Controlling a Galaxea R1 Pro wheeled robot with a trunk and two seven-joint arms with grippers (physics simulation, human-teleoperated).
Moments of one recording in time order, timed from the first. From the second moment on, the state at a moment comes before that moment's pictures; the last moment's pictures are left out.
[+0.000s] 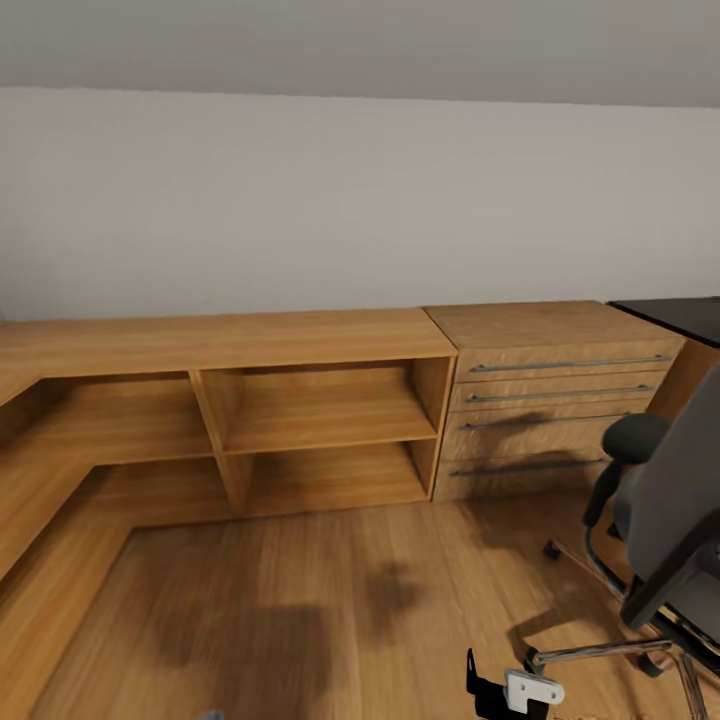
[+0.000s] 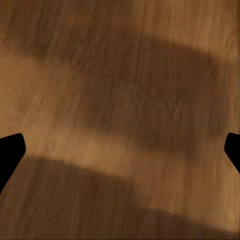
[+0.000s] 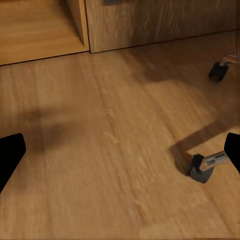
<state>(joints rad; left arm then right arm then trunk) -0.18 -0.08 0.56 -0.43 -0.20 -0.31 -0.15 -0.30 -0.02 0.58 -0.27 -0.56 -0.73 -0.31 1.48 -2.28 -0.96</state>
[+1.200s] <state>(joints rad) -0.18 -0.08 0.57 -0.43 -0.20 -0.31 -0.15 -0.30 -0.02 0.59 -0.27 -0.56 -0.73 -0.31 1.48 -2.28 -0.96</state>
